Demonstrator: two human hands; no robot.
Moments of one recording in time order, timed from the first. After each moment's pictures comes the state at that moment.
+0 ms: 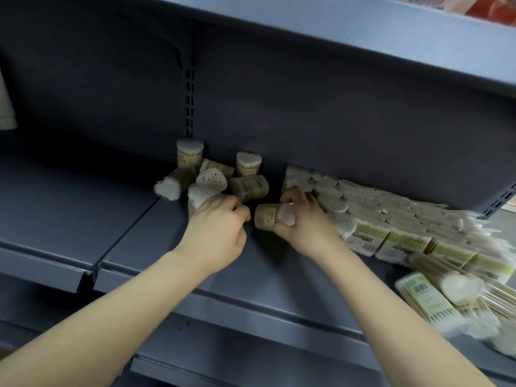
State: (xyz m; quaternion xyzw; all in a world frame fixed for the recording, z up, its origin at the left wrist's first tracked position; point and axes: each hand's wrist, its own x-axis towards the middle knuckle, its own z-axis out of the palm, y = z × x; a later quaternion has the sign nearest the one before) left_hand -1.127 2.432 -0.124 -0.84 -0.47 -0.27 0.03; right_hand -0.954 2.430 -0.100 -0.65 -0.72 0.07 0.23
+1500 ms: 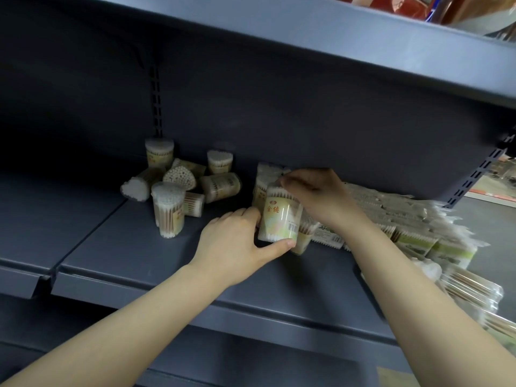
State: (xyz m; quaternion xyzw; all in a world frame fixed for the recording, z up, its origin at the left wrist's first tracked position) left_hand -1.053 2.396 -0.108 -0.81 -0.51 -0.28 -0.09; right_hand -0.903 2.408 -0.042 -0.60 -0.69 0.18 0.36
